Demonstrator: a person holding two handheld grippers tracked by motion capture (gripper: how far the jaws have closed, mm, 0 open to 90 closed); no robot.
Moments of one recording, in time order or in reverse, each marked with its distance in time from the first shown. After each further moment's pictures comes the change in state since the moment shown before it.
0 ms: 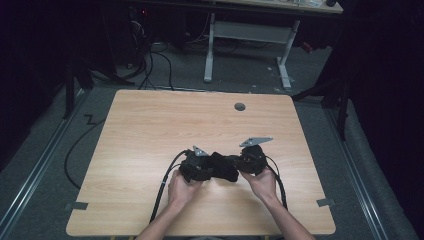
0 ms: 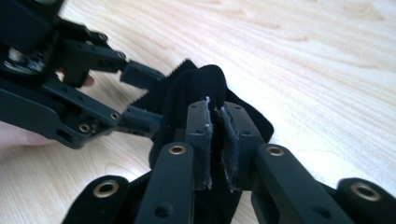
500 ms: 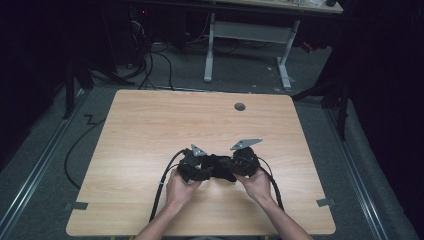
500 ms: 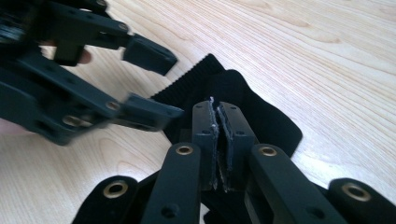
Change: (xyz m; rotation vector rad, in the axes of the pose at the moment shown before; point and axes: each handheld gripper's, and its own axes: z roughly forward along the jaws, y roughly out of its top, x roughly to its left) left arm -0.004 0.006 -0.012 -0.019 0.030 0.024; right arm 0.019 0.005 0.012 0.041 0.009 -0.065
